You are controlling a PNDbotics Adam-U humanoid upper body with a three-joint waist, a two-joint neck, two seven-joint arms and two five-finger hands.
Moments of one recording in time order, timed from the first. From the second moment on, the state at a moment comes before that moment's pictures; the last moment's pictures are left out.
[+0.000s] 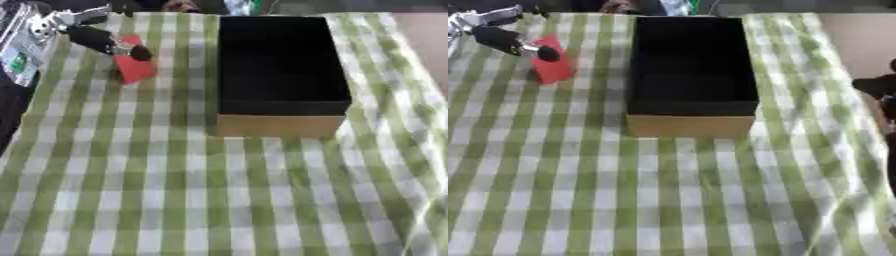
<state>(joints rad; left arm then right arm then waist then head) -1.13 0.60 -0.15 -1.00 -0.91 -0.23 -0.54 -0.18 -0.40 -0.01 -1.98 -0.20 -0.40 -0.09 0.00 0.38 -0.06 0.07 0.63</state>
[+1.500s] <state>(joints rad) -1.15 0.64 -0.09 -0.94 -0.96 -0.14 -0.57 -0.20 -0.38 0.01 -1.98 -0.15 -0.38 -0.07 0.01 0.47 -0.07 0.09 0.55</state>
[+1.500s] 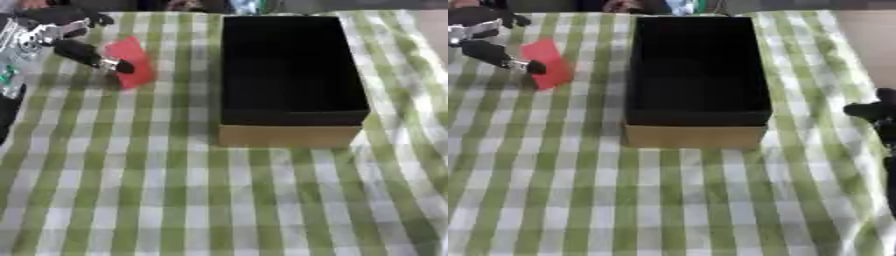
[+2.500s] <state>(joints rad) -1.15 0.63 -0.09 -0.94 -0.94 -0.11 -0.55 -0.20 -0.36 0.01 -1.98 -0.13 -0.36 -0.06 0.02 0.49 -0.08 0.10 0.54</state>
